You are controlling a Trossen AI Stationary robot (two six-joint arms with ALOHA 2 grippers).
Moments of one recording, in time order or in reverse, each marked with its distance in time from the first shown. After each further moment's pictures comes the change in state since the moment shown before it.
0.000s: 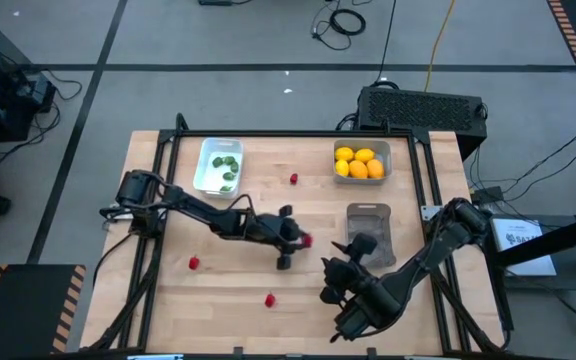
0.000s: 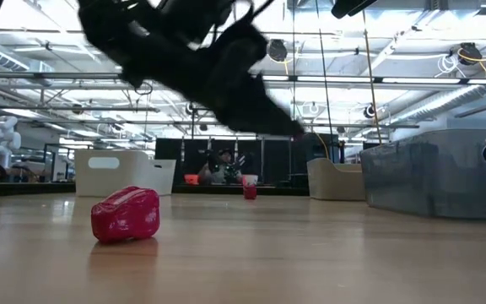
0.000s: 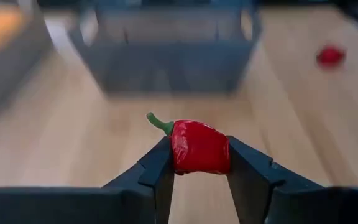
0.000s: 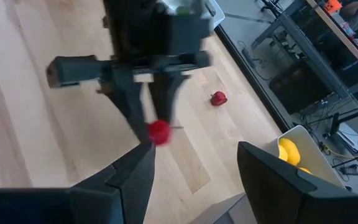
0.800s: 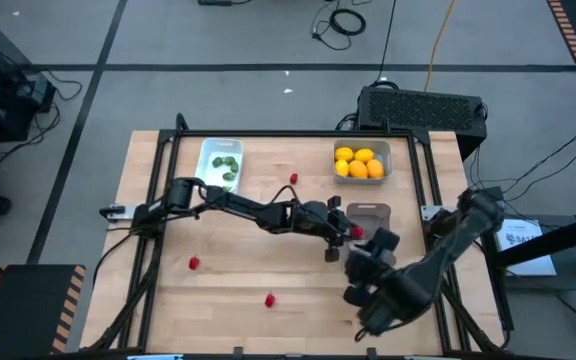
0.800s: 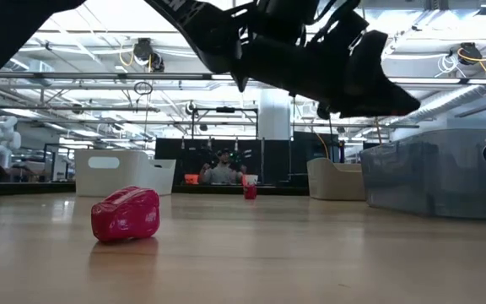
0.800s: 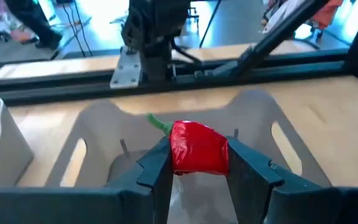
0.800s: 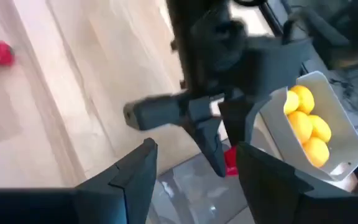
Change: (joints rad) left arm 0.080 0.365 0.620 -0.088 0.105 0.119; right arm 0.041 -0.139 -0.008 -0.156 -0.248 0.074
